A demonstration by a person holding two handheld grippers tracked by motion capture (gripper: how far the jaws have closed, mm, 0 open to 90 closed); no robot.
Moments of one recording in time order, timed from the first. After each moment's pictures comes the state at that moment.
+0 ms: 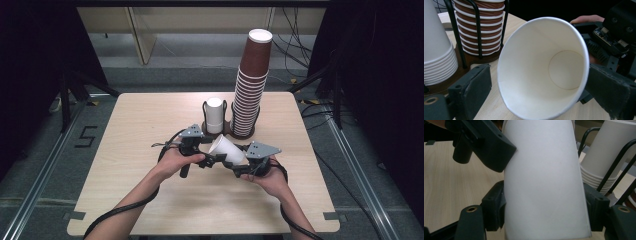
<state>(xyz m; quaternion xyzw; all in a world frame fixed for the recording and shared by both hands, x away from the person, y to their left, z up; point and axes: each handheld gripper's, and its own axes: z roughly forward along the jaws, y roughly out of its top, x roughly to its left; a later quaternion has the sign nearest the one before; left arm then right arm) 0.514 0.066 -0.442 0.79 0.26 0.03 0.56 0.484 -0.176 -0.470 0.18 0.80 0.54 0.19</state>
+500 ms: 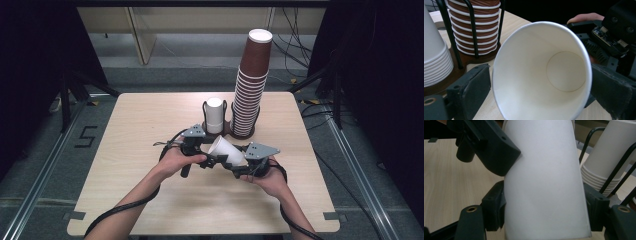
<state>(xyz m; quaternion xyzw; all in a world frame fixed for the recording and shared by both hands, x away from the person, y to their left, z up) 0.516 0.062 -0.442 0.79 0.25 0.02 0.55 0.484 -0.174 -0.471 0.16 0.80 0.54 0.19</state>
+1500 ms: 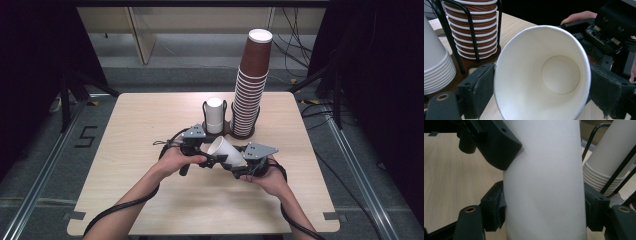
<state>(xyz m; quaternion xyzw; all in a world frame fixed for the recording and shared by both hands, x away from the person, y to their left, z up) 0.515 0.063 -0.438 0.80 0.23 0.04 0.55 0.486 -0.174 -0.473 0.15 0.81 0.53 0.19</state>
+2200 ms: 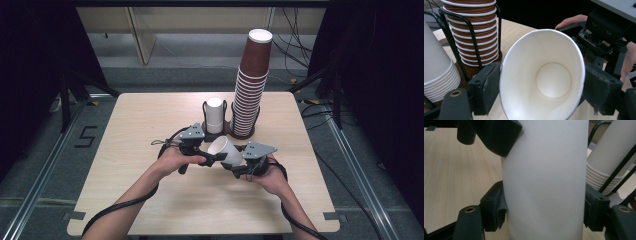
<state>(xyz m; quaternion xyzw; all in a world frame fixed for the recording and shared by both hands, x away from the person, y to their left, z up) 0.511 0.066 -0.431 0.80 0.21 0.06 0.56 0.489 -0.174 -0.473 0.15 0.82 0.52 0.18</state>
